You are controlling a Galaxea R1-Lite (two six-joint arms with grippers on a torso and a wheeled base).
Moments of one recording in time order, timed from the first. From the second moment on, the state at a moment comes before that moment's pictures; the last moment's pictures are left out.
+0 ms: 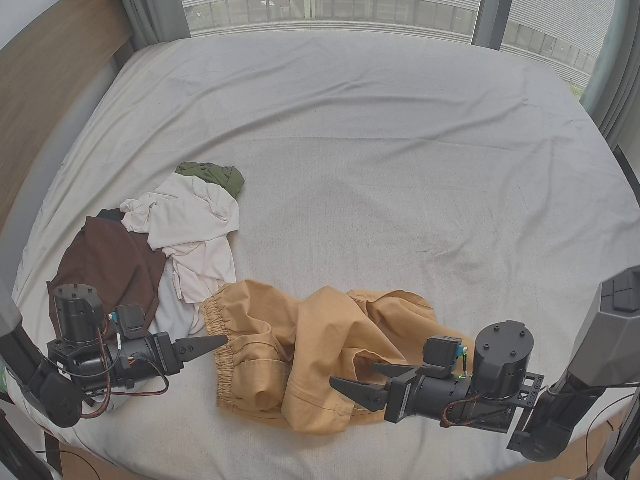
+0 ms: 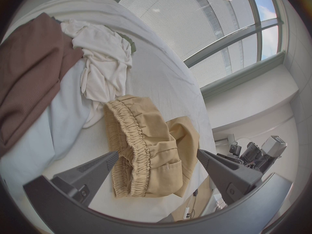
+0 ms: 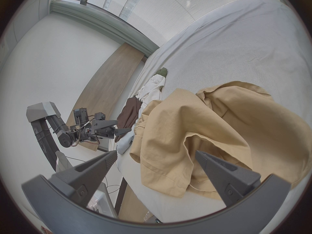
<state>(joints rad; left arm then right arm) -0.16 1.84 -0.22 -1.15 -0.58 -0.50 0.80 2.04 -0.34 -1.40 0.14 0.56</state>
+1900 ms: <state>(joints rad) -0.38 2.04 -0.22 -1.55 -0.57 -0.78 0.81 2.04 -0.34 -1.40 0.13 0.56</state>
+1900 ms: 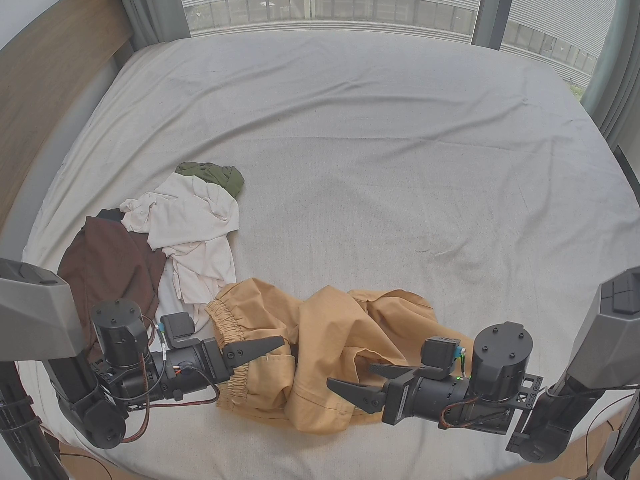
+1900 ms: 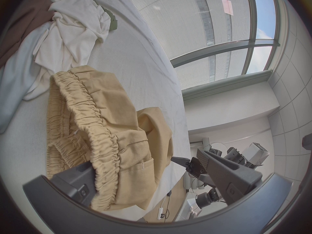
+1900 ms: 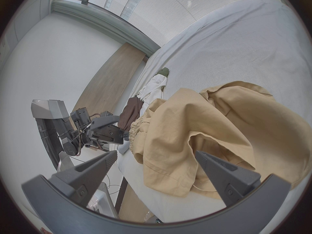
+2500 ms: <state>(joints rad) -0.37 2.09 -0.25 -1.55 -0.54 -0.77 0.81 2.04 -0.34 -1.40 0.13 0.56</state>
